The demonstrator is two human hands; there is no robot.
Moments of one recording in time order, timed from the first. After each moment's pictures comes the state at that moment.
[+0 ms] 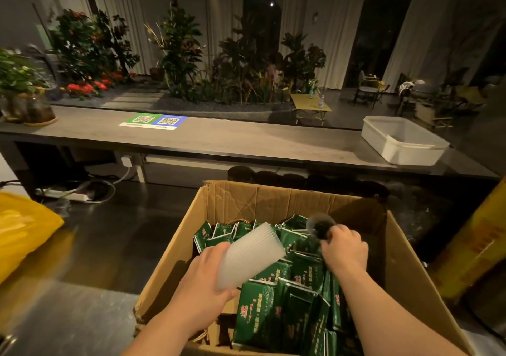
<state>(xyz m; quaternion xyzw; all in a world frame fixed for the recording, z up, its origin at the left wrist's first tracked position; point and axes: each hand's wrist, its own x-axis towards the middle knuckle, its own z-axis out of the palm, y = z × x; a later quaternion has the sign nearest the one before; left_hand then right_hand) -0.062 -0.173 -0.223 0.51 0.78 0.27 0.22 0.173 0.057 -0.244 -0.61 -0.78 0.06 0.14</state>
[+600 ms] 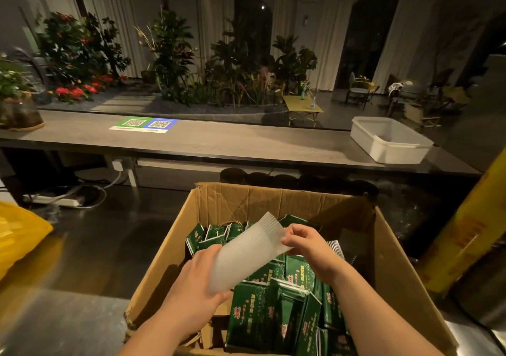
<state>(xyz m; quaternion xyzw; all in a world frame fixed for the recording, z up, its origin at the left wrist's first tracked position) -0.057 -0.175 -0.220 0.51 0.79 0.27 0.21 0.147 0.012 -0.206 -0.33 -0.68 0.61 0.24</state>
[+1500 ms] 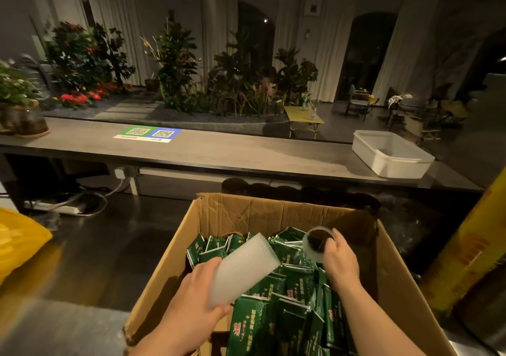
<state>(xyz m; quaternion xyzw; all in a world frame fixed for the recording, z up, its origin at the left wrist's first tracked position) -0.065 -0.172 -0.228 0.51 0.78 0.27 0.22 0.174 0.046 -0.225 -0.62 -0.63 0.35 0.32</state>
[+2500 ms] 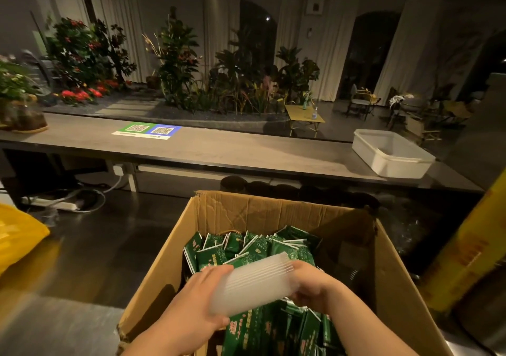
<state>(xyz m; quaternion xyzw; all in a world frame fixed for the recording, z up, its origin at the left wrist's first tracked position) -0.066 -0.171 -0.225 0.57 0.74 0.22 0.27 0.148 0.007 -0.224 -0.39 -0.62 0.68 0.03</state>
